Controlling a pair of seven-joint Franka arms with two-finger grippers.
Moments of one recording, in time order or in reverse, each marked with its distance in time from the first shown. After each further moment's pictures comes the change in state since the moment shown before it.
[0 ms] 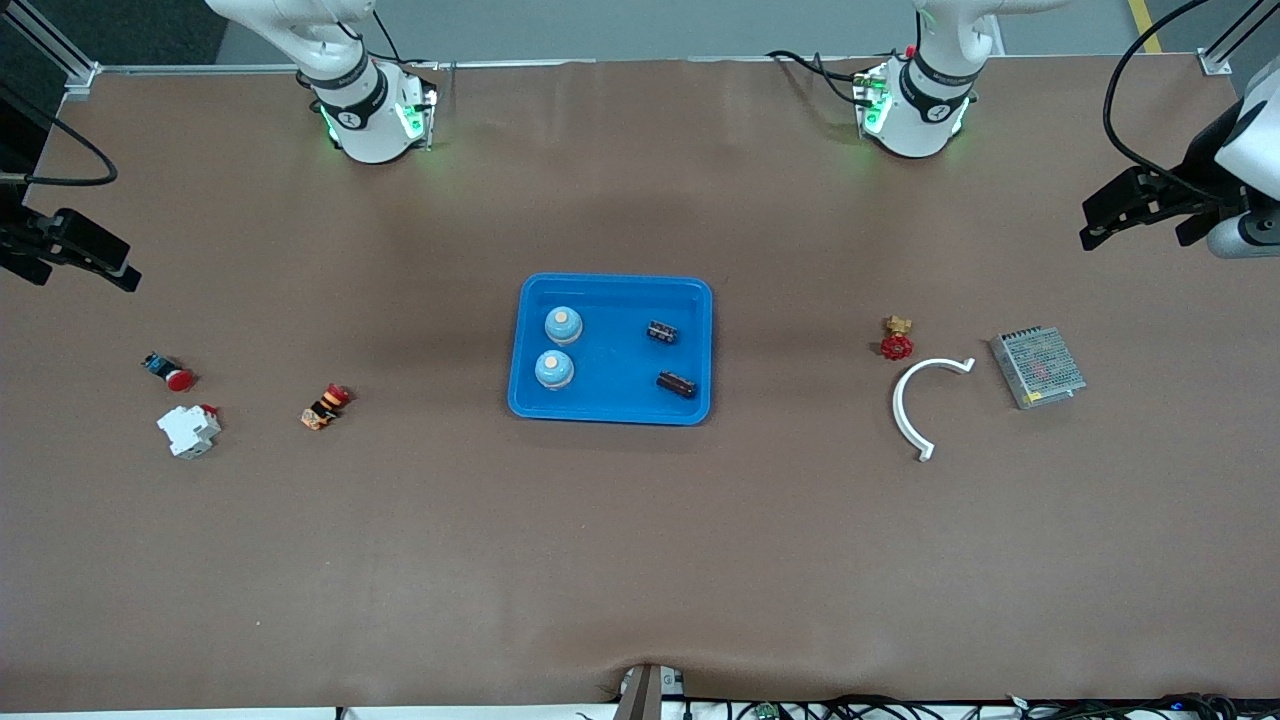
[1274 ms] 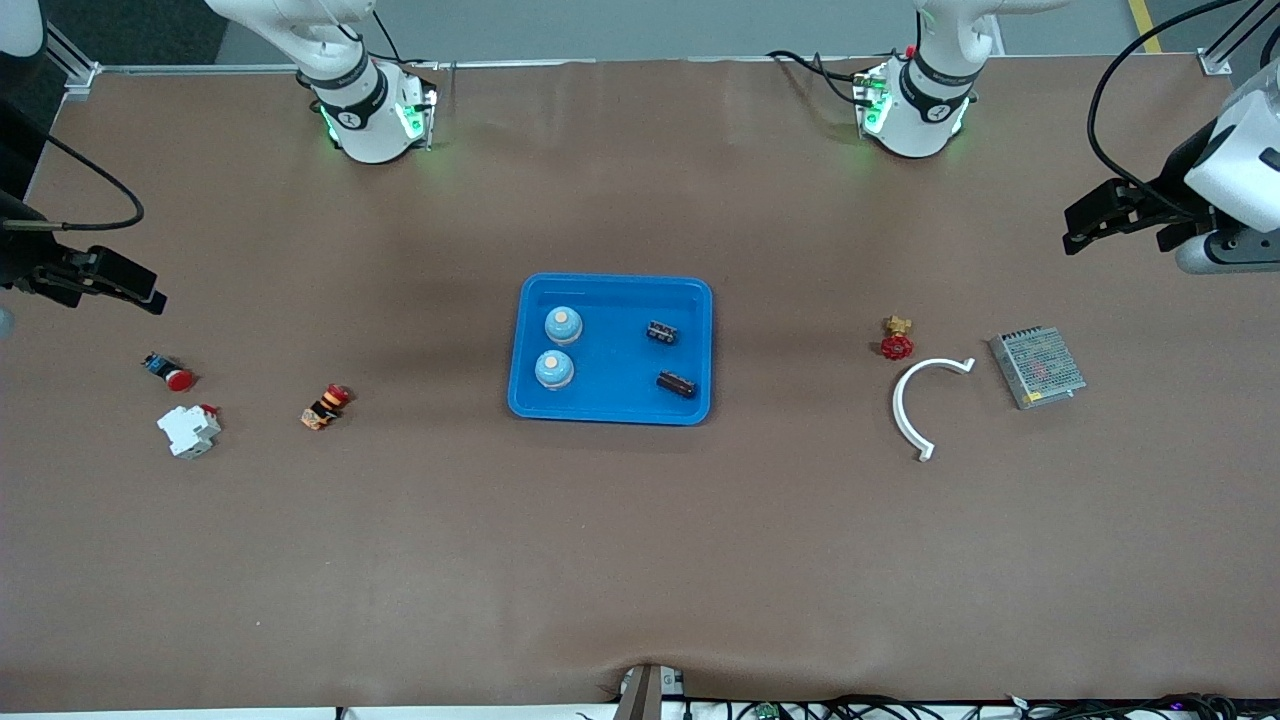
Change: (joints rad) left arm -0.007 0.022 -0.005 -0.005 0.000 -0.025 0.000; right arm 0.000 0.054 -0.004 -0.019 0.000 0.009 0.000
